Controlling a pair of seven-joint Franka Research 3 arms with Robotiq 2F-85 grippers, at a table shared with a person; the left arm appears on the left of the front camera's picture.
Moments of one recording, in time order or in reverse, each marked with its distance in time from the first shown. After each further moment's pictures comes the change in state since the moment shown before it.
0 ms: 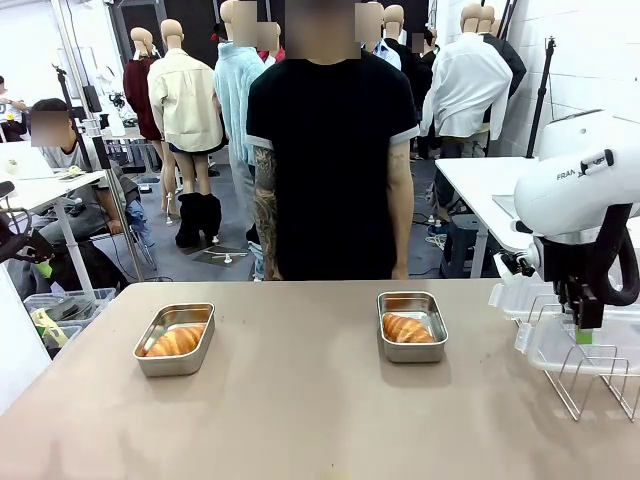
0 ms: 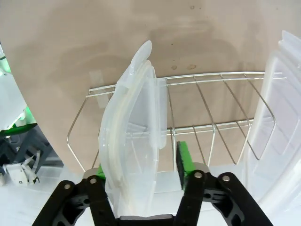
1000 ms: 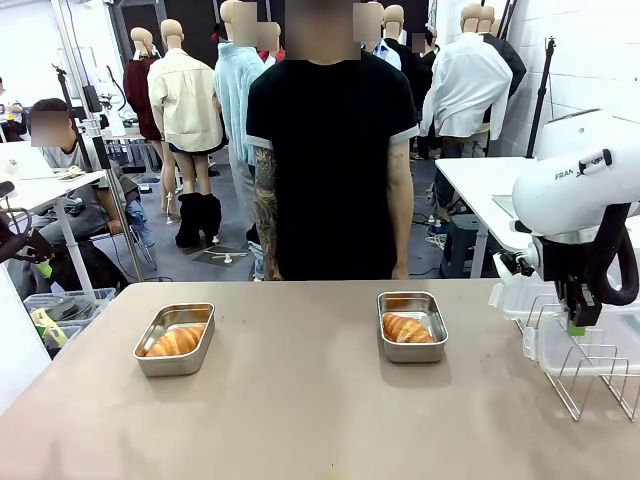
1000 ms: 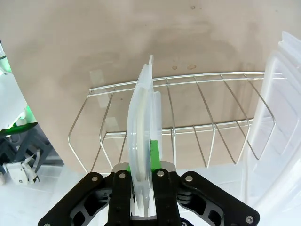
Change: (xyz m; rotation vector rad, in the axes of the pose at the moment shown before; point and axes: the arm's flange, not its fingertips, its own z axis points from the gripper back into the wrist) left arm 0.000 0.000 0.000 0.000 0.000 0.000; right arm 0.001 0.000 0.002 0.001 0.005 0.001
